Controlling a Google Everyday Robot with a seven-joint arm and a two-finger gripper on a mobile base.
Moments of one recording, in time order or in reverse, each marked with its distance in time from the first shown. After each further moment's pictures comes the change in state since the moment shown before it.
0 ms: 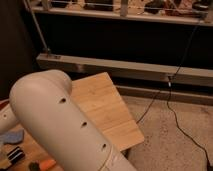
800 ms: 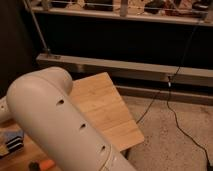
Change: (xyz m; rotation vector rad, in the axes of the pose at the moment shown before) arm 0.024 -0.062 -0.027 0.067 -0.003 0.258
